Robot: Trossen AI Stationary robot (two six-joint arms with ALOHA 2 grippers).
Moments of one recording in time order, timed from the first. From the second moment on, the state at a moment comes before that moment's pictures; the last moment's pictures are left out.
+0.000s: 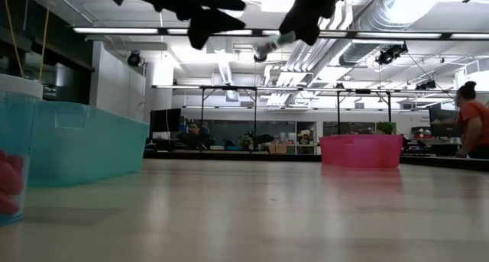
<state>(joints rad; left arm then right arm) 0.14 1.36 0.88 0.11 0.09 -0.18 -0.05 1.49 1.28 -0.62 -0.17 0.07</state>
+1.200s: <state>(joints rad) 0.14 1.55 0.97 0.08 0.15 -0.22 -0.05 1.55 1.32 -0.56 -0.22 -0.03</state>
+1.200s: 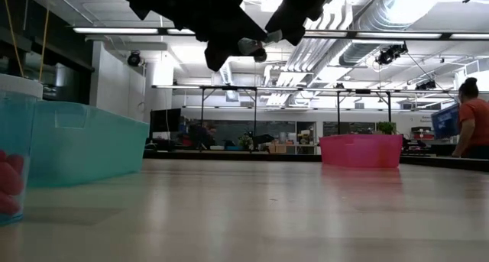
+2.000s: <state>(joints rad) 0.14 1.54 0.97 0.08 0.14 -0.21 -0.05 1.55 1.32 -0.56 -0.18 0.02</state>
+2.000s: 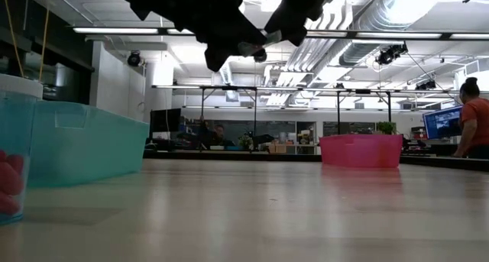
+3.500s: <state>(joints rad) -0.28 1.09 0.67 -0.60 -0.01 -0.50 -0.24 1.33 1.31 -0.67 -0.02 0.02</state>
